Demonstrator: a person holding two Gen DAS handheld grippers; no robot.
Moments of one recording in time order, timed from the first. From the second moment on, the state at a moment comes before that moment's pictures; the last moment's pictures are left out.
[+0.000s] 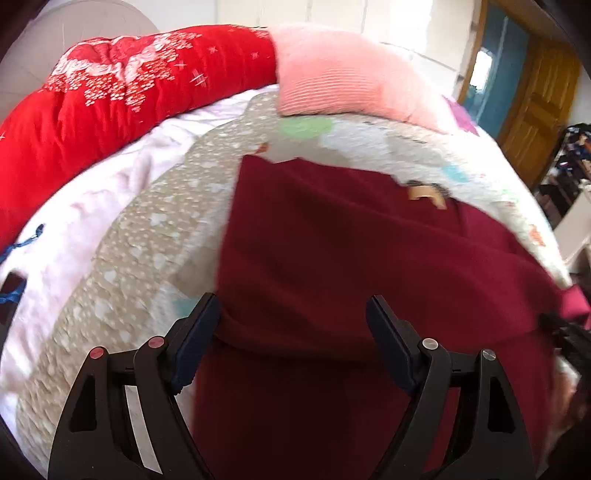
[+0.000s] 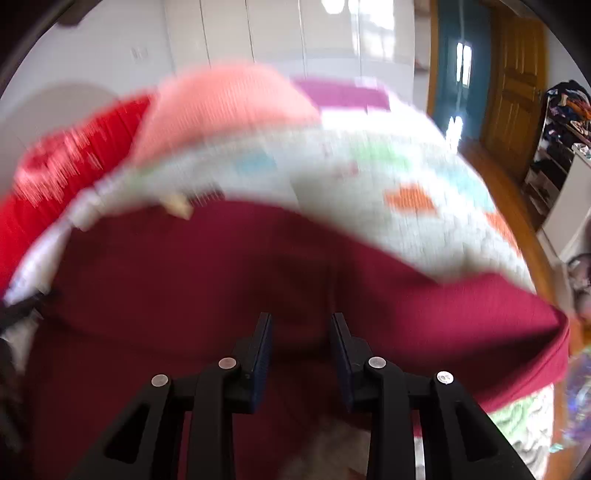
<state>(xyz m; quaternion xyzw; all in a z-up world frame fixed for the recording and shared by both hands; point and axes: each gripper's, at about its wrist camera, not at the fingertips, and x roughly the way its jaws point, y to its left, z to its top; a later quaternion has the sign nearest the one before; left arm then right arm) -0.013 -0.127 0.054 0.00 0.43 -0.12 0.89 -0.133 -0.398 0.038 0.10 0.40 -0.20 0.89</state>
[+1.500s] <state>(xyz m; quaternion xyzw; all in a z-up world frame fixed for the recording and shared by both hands) -0.062 -0.242 0.039 0.05 0.45 -0.21 0.86 -0.292 -0.573 0.057 0.36 0.29 -0.31 0.83</state>
